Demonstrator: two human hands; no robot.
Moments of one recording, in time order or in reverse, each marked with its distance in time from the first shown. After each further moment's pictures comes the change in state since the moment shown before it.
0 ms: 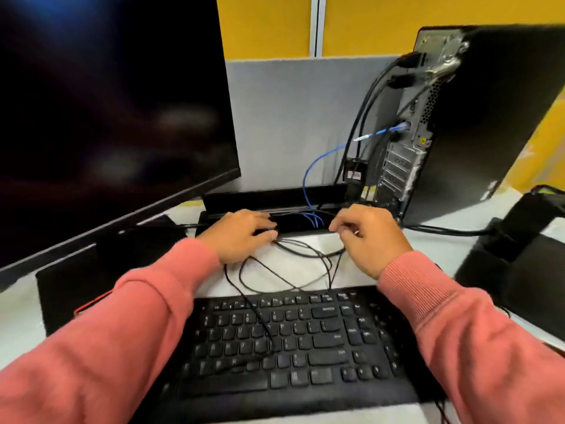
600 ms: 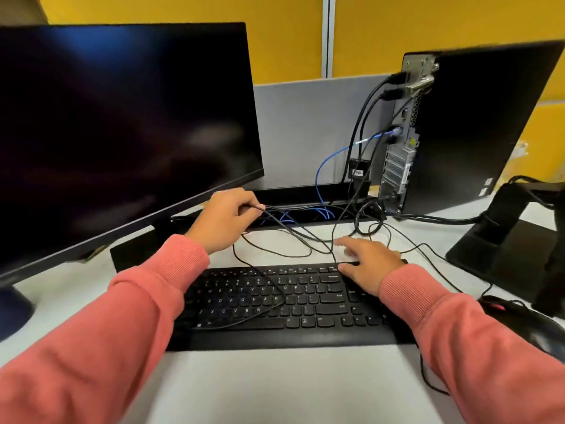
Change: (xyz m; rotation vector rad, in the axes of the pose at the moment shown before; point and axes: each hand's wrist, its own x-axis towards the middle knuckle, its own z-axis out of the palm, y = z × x) left_hand -0.097 0.024 -0.045 -0.169 0.472 -0.052; right_hand -0.074 -0.015 0.000 -0.138 -0.352 0.173
